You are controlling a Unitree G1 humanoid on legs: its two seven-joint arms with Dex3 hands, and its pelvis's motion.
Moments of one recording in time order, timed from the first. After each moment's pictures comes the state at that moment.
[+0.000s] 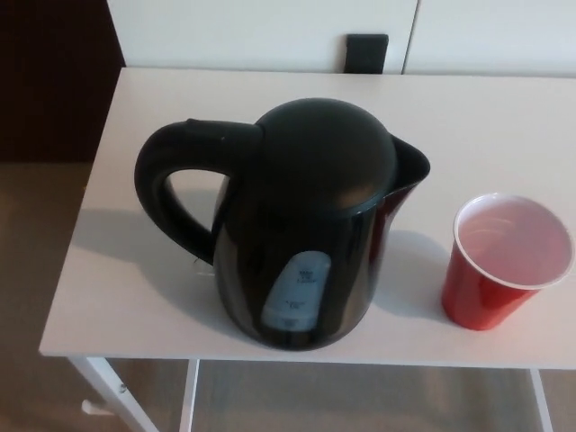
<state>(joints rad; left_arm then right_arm) 0.21 0.45 0.30 1.09 -0.15 -0.33 -0.19 0.32 -0.32 -0.26 0.87 0.13 -0.19 0.15</state>
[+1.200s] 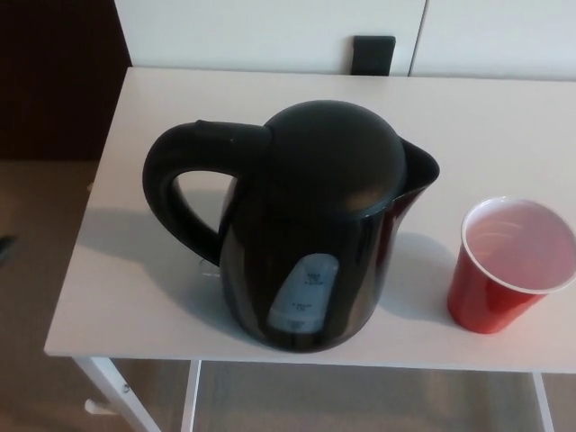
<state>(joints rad) 0.03 0.53 0.33 -0.14 -0.29 -0.11 -0.23 0.31 -0.31 -0.26 0.80 0.12 -0.18 0.14</state>
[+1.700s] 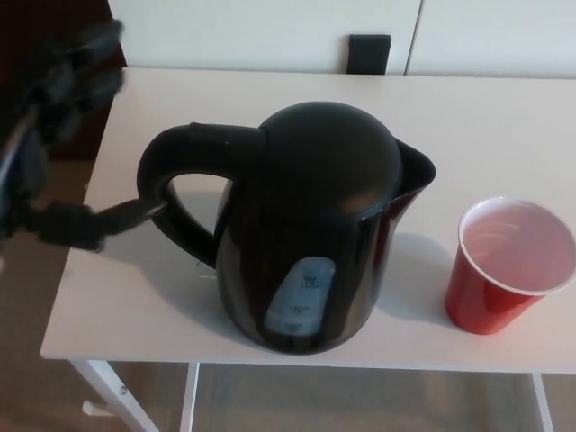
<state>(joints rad) -0.15 0.52 0.08 -0.27 -0.24 0.11 -0.21 0.31 -0.31 -0.26 0.72 0.13 -0.16 0.14</state>
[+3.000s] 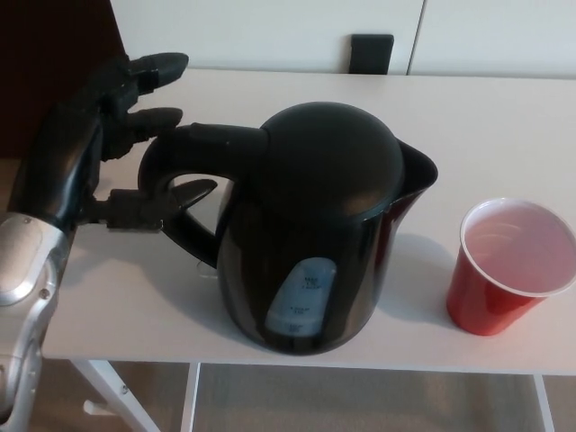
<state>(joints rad) -0.21 0.41 0.00 -0.28 -0.06 0.30 -0.10 0.28 -0.31 -0.25 0.64 0.12 -0.06 0.13</state>
